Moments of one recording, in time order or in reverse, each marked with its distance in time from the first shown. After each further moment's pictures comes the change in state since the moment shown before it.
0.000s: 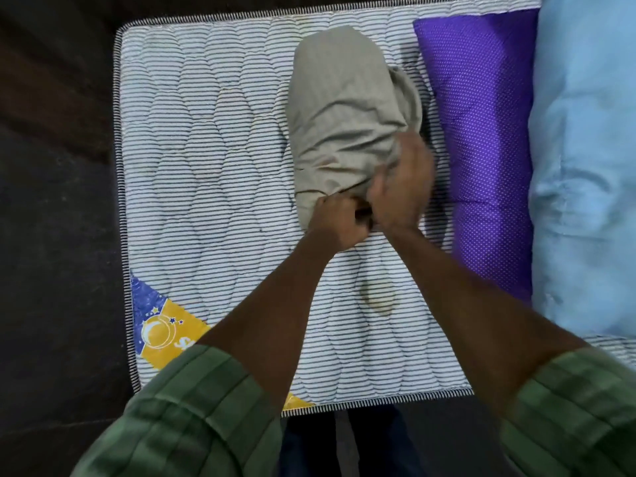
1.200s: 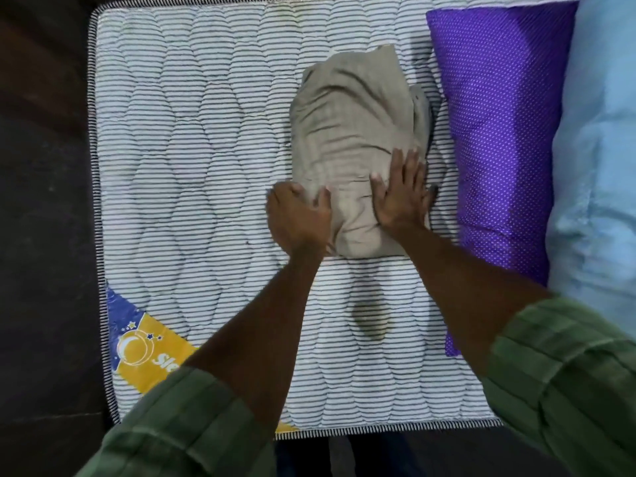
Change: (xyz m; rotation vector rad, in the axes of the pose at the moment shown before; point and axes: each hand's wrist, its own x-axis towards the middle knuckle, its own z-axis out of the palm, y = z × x) left_hand 0.028 -0.016 0.004 -0.271 0.595 -0.836; right_hand 0.012 0.088 0.079 -0.299 -0.576 0.220
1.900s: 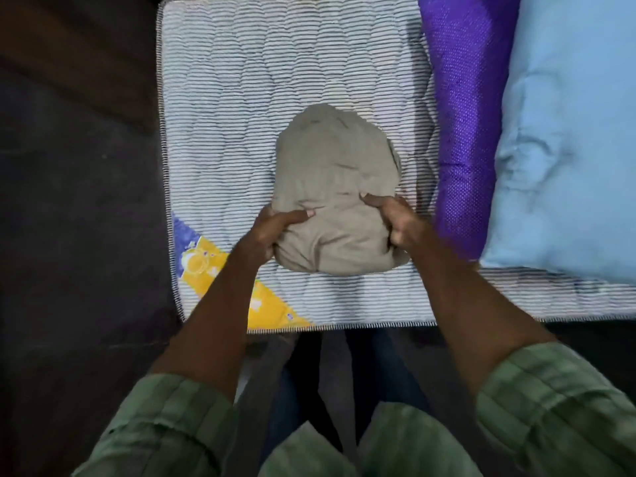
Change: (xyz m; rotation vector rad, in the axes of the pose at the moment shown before) left_hand -0.068 -0.069 -0.199 -0.675 -0.915 -0.497; right_hand -0.185 -0.019 -0.121 1.300 -0.708 0.633
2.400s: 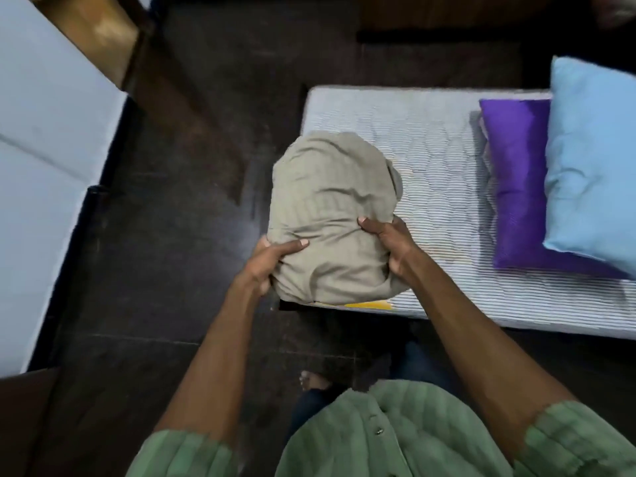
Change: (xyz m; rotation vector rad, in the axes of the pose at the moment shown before) left_hand -0.315 -0.053 -0.235 -0.054 0.092 0.288; right_hand -0.296 0.129 0.255 -0.073 -0.096 -0.383
